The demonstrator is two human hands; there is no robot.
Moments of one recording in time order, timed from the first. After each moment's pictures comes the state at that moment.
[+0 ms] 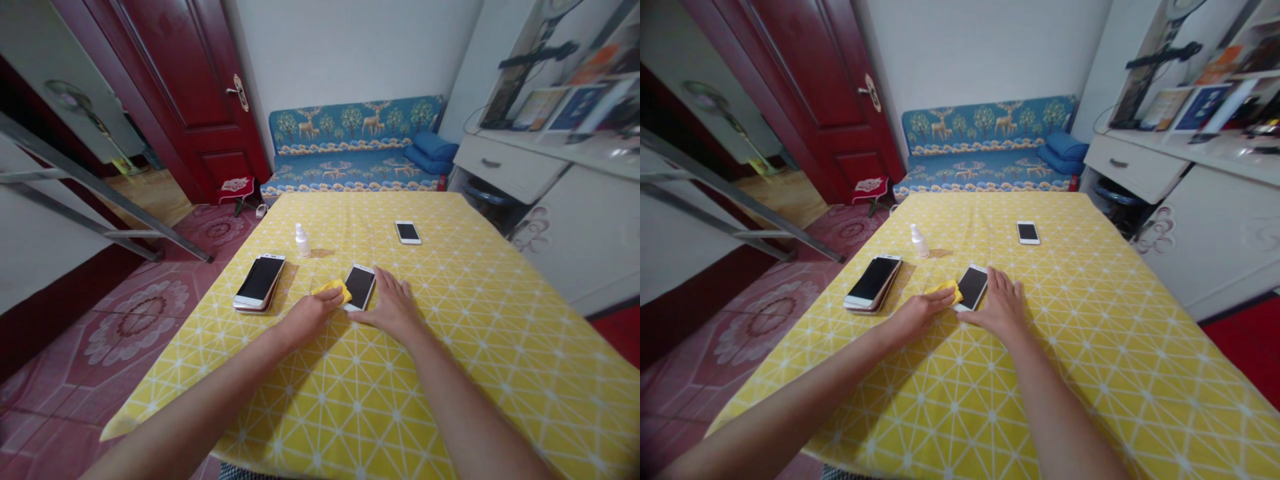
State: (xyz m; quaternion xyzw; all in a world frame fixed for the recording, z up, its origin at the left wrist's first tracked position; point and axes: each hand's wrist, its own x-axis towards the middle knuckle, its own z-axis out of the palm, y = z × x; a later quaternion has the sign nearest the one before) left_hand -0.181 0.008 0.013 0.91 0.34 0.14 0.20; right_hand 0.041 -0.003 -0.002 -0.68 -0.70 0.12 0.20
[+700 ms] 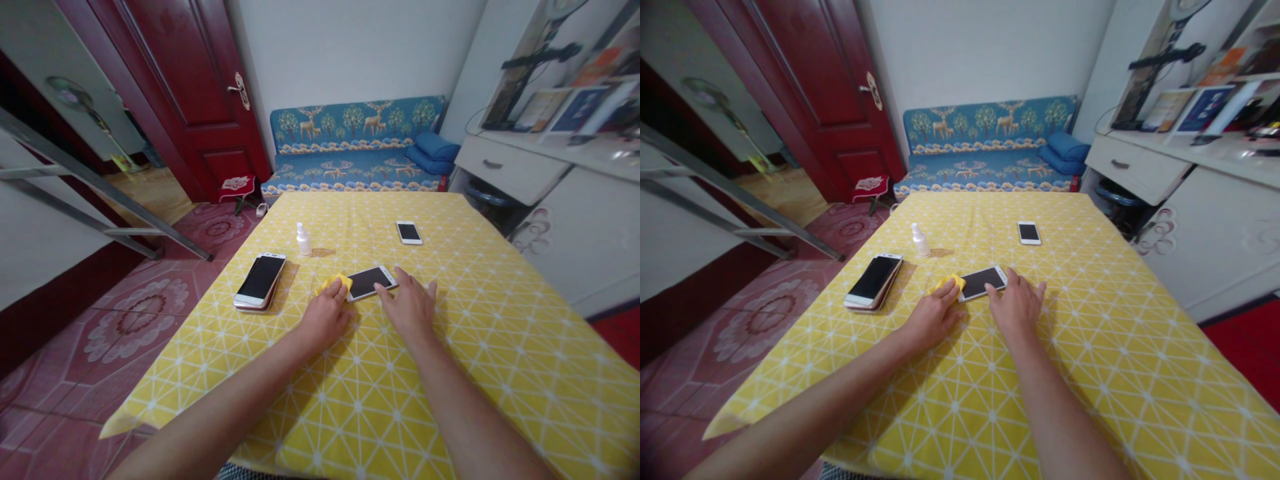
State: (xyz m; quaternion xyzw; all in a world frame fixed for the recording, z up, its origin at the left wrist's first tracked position) left_hand -0.142 -0.004 0.010 0.86 0.46 0.17 0.15; right_hand 0.050 -0.009 0.009 -0.76 -0.60 -0.04 0.22
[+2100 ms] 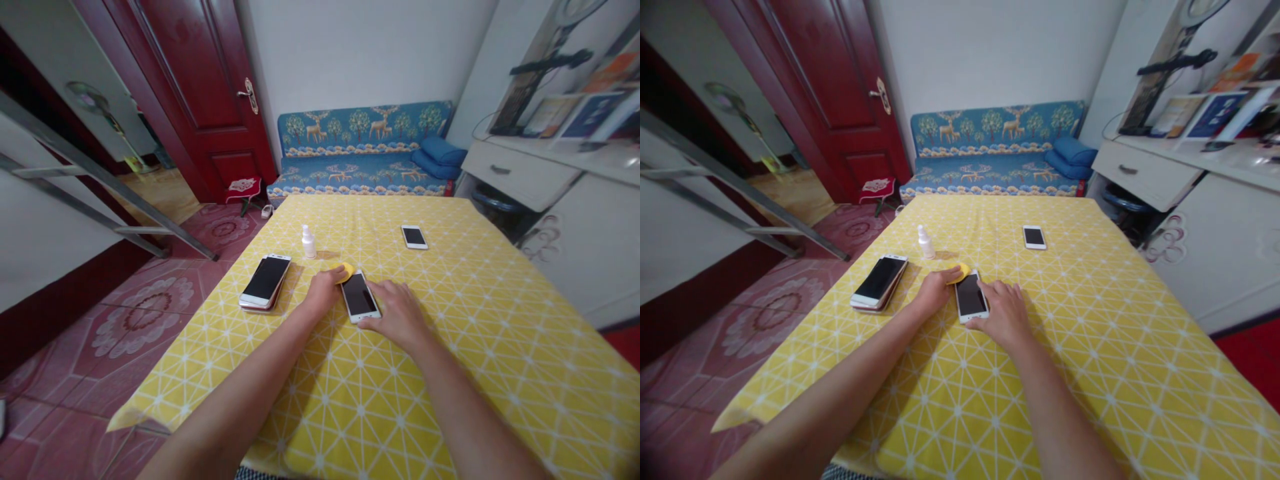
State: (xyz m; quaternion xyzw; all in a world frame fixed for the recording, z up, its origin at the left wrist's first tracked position) left_hand -0.146 0.059 0.003 0.81 0.47 0.28 0.21; right_hand 0.043 -0.012 0.013 -0.60 -0.77 0.04 0.20
